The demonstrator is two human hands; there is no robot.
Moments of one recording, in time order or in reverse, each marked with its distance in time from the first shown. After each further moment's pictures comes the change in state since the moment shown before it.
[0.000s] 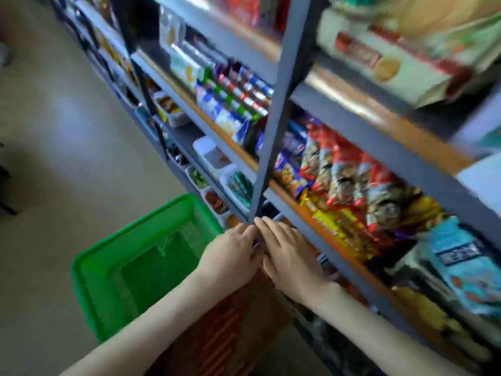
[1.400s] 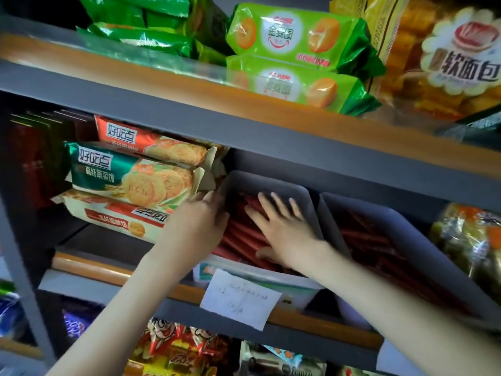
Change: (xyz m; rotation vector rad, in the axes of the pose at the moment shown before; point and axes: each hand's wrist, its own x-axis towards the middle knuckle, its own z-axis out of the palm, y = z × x) left_hand 0.215 0.259 -0.134 -0.262 0.258 0.579; right_hand -0.038 0.171 -0.315 -0.612 -0.191 0.699
